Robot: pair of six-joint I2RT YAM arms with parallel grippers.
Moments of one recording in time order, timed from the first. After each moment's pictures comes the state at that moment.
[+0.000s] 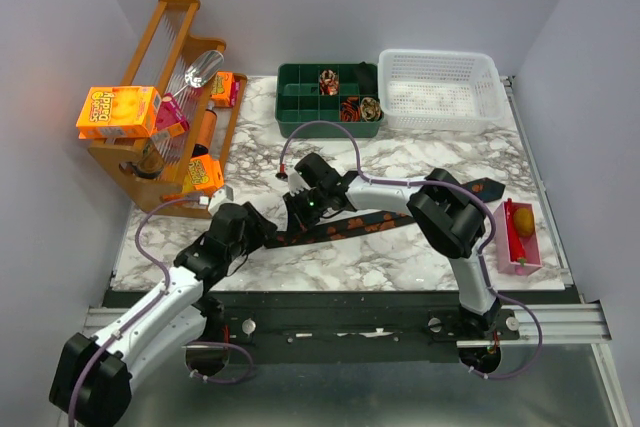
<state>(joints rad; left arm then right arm) -0.52 0.76 0.32 -0.23 -0.16 -0.96 0.90 2.10 1.38 -0.19 -0.50 0.29</state>
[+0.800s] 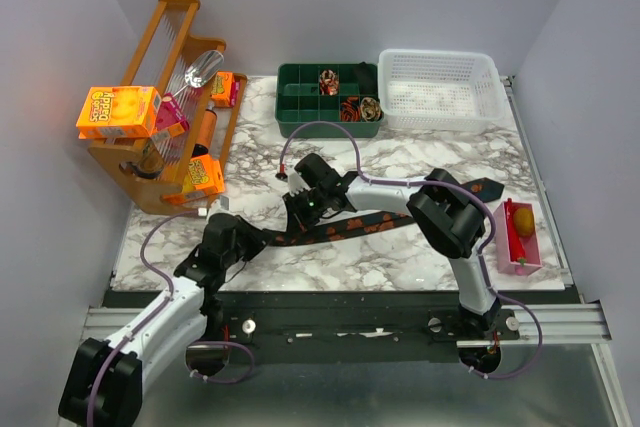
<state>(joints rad) -0.38 0.72 0.12 0.00 0.06 -1.03 0.90 2.10 1.38 -0.18 -0.51 0.30</state>
